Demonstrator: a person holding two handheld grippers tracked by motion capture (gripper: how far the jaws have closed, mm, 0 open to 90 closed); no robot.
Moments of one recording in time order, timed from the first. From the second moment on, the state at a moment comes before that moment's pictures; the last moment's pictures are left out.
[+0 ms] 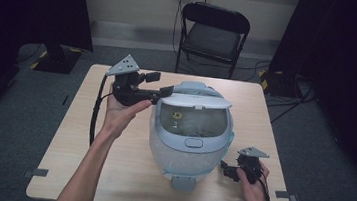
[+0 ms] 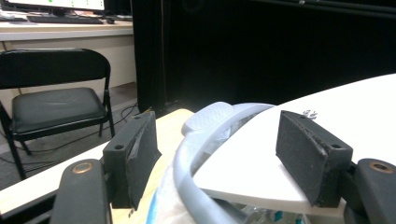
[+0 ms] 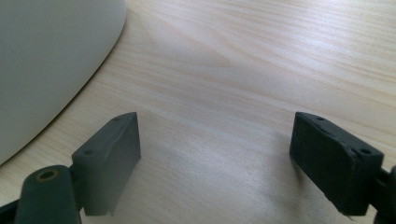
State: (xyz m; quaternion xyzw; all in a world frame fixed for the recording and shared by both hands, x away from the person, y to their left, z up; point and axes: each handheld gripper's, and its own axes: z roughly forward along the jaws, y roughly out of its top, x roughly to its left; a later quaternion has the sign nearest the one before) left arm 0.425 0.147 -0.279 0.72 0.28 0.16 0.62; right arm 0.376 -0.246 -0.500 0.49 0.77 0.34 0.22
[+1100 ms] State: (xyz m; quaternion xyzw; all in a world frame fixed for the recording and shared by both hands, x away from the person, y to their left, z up) left arm 0.391 0.111 -0.295 0.74 0.24 0.13 0.61; right arm 0.376 -0.246 -0.500 0.49 0.77 0.34 0.22
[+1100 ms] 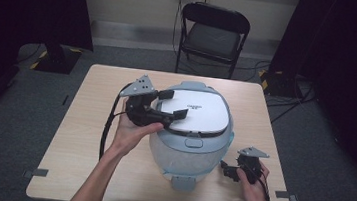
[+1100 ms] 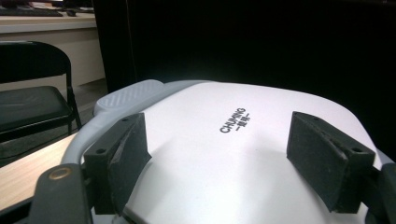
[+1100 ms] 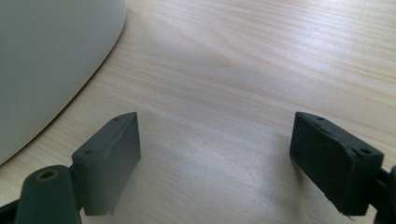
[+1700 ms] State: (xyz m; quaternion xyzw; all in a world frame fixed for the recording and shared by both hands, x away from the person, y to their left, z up) left arm 0.374 0.091 -0.294 0.77 0.20 0.15 0.59; right arm 0.376 -0.246 -0.500 0.49 0.77 0.34 0.22
